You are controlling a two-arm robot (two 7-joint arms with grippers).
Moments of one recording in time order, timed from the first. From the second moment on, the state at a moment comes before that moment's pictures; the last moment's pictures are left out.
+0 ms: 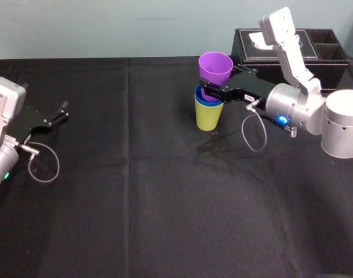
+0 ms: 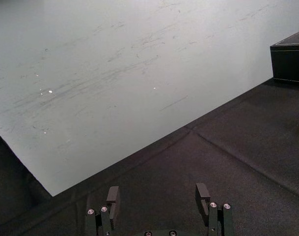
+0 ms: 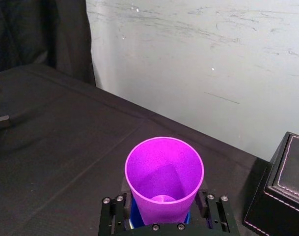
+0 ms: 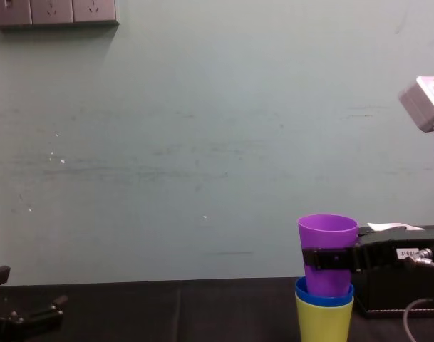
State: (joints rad) left arm -0.20 0.60 0.45 -1.41 -0.25 -0.12 0.03; right arm 0.43 0.40 -0.39 -1.40 0.34 0.31 0.38
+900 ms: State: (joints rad) left arm -0.20 0.60 0.45 -1.41 -0.25 -0.12 0.03; right arm 0.41 0.40 -0.38 -1.43 0.34 0.31 0.37
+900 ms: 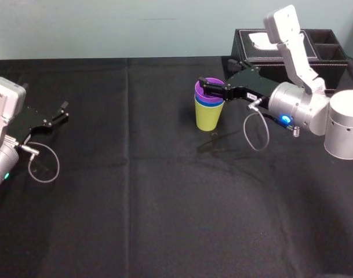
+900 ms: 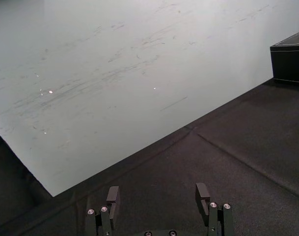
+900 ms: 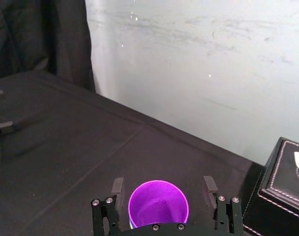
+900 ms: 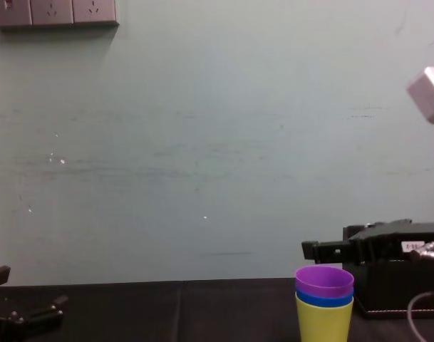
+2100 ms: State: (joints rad) left arm -0.20 0.60 0.45 -1.41 -0.25 -0.12 0.03; right arm 0.05 0.23 -0.17 -1.52 0.20 0.10 -0.09
